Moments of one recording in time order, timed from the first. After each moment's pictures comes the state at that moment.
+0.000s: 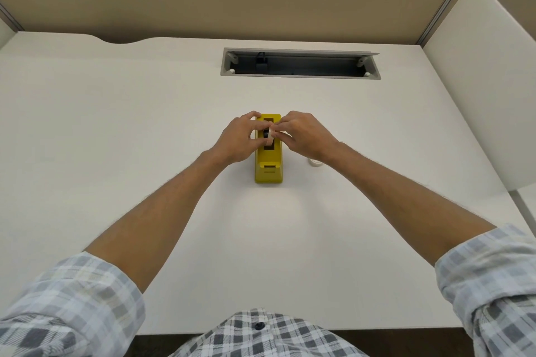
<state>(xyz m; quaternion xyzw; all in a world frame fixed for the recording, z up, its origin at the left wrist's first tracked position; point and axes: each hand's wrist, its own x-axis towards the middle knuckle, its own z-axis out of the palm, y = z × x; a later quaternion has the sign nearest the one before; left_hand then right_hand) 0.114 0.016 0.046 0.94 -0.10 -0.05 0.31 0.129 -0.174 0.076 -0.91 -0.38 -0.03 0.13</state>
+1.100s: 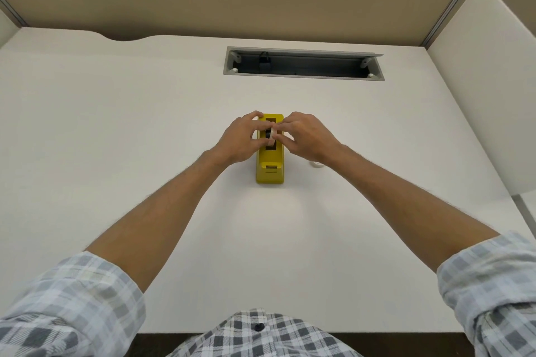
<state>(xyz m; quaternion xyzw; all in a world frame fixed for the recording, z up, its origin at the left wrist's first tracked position) 0.109 0.014 0.053 0.94 -0.10 -0.05 0.32 0.127 -0.175 0.075 -0.91 -0.38 -0.04 0.14</state>
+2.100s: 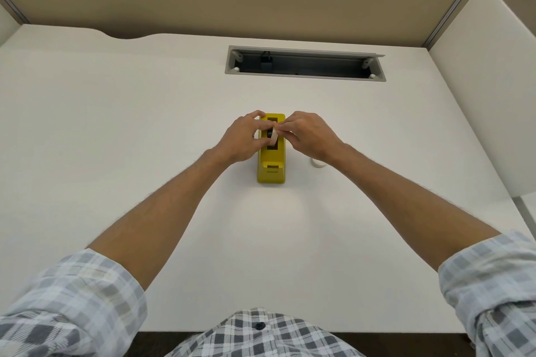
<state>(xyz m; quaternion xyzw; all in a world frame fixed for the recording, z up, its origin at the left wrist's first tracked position) 0.113 0.015 0.046 0.95 -0.10 -0.05 0.31 0.131 -0.177 0.076 -0.91 -0.39 -0.04 0.12</state>
